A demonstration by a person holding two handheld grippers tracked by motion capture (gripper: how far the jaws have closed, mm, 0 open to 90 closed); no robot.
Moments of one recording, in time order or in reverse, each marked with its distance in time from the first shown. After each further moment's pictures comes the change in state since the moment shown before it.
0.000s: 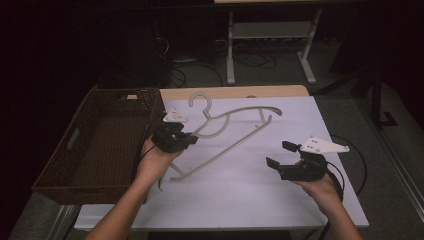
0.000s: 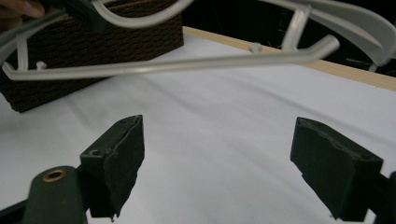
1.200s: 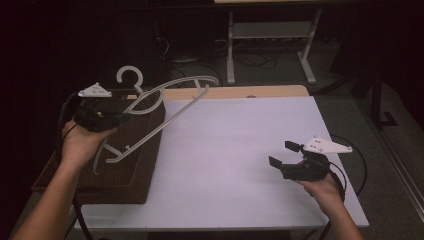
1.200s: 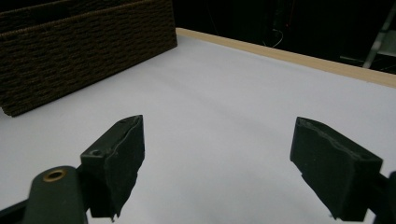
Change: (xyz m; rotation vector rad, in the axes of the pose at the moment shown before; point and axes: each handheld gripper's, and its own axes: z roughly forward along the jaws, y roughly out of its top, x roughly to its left) left arm 0.107 -0.023 -0.126 -0.024 0.205 -0.078; right arm -0.005 -0.004 -0.002 -0.008 -0.016 0.023
